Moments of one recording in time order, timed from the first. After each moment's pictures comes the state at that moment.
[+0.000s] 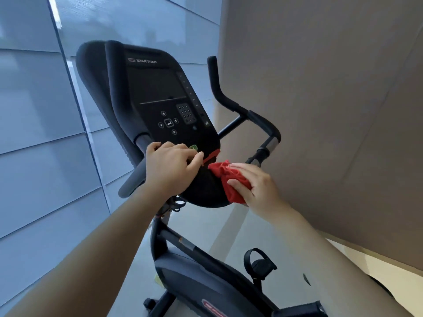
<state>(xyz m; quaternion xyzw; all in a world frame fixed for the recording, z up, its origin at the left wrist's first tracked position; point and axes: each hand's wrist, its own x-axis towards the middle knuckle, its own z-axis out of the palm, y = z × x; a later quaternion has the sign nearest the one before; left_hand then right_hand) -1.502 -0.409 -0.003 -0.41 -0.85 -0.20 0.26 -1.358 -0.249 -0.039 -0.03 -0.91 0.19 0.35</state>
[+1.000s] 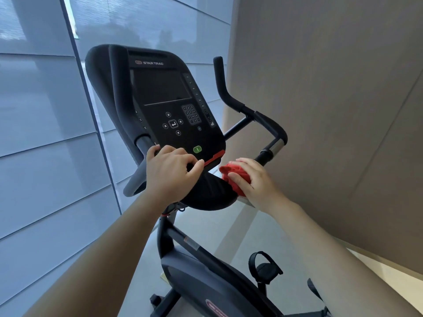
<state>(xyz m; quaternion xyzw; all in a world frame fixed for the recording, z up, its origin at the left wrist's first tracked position) -1.488 -0.408 -0.004 -0.38 -0.87 -0.20 0.24 -1.373 -0.221 -0.041 -0.08 -0.93 0.24 0.28</state>
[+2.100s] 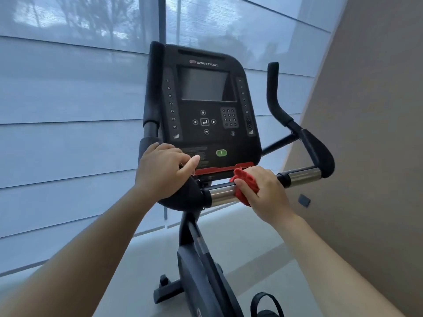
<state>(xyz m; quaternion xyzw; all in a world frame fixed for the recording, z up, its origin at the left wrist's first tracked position) -1.444 -0.360 -0.009 -0.20 -0.93 -0.15 0.28 -1.403 -0.120 -0.041 0.16 -0.91 0.24 0.29</state>
